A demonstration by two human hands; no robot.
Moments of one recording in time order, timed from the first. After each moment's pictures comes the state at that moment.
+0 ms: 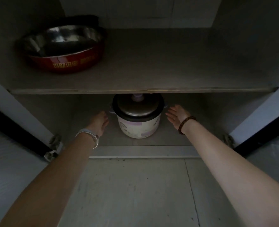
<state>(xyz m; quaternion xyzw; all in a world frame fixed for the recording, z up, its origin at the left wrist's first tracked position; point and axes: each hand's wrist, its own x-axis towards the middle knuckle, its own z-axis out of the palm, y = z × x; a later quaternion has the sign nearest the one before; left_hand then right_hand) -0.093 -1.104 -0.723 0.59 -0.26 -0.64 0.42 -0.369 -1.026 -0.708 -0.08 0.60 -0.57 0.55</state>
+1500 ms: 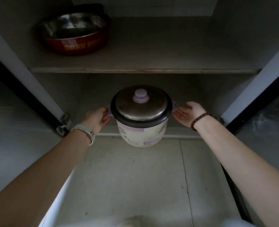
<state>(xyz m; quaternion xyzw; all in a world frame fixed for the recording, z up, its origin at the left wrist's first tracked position) -0.060 -1.007 -0.707 0.60 -0.24 -0.64 0.42 -0.373 -0.911 -0.669 0.04 0.48 -0.60 0.64</state>
